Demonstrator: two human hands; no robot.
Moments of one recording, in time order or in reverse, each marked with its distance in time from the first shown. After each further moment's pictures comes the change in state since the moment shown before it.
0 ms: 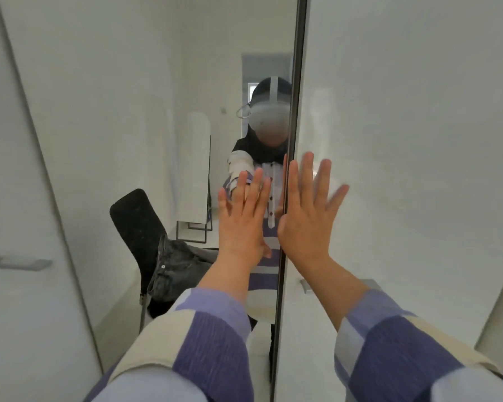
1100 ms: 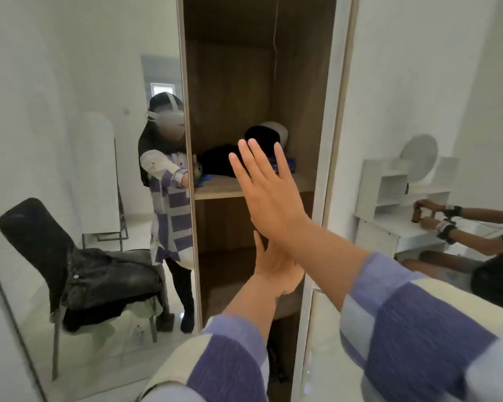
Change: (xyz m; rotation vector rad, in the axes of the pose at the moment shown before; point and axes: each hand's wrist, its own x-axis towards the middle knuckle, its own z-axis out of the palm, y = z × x) left_hand -0.171 0.202 -0.112 -0.480 -0.121 0.374; right_hand -0.046 0.036 -0.286 -0.458 -0.333 -0.317
